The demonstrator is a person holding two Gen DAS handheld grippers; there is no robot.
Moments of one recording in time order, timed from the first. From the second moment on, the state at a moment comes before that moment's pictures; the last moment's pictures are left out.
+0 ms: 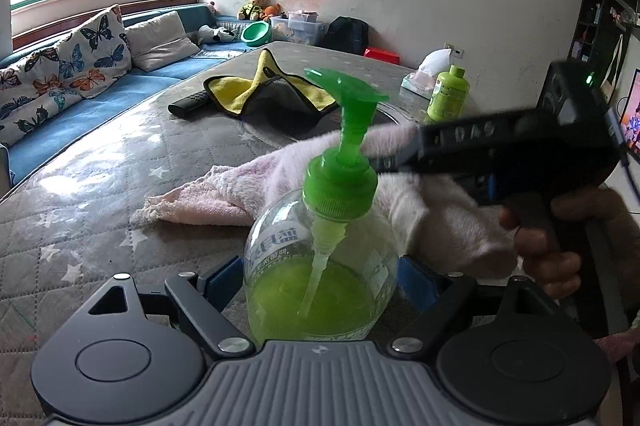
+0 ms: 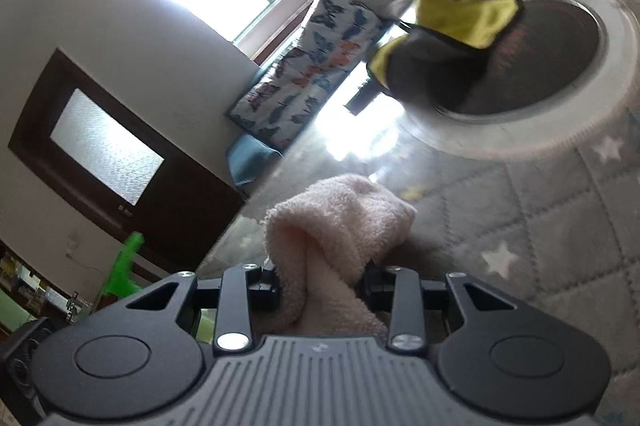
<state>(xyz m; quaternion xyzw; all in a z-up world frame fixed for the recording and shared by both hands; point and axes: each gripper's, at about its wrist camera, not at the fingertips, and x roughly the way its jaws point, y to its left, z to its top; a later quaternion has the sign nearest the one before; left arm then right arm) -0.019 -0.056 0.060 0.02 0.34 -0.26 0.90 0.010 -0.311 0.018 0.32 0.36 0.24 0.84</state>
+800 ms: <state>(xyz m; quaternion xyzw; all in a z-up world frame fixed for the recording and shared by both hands) -0.032 -0.047 0.053 0.03 0.34 -0.26 0.90 -0.020 -0.310 0.059 0.33 0.31 0.31 0.84</state>
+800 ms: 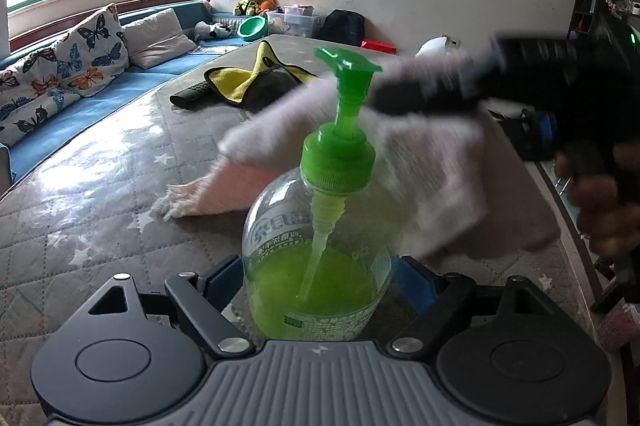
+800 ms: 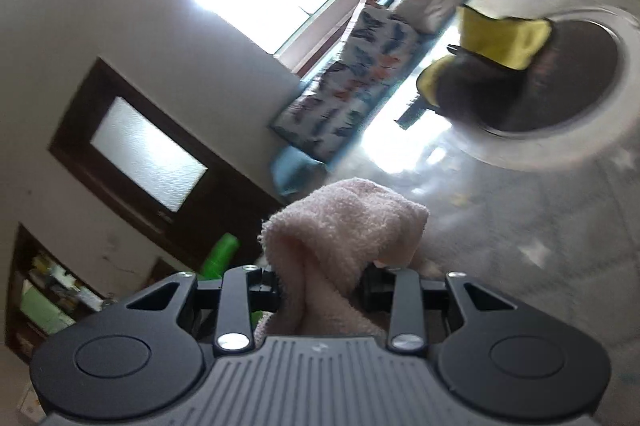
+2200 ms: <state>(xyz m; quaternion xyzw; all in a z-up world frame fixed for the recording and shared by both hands) -0.046 -0.027 0.057 0.01 0.32 -0.24 0.92 -0.015 -0.277 0.053 0.27 0.34 0.31 0.85</state>
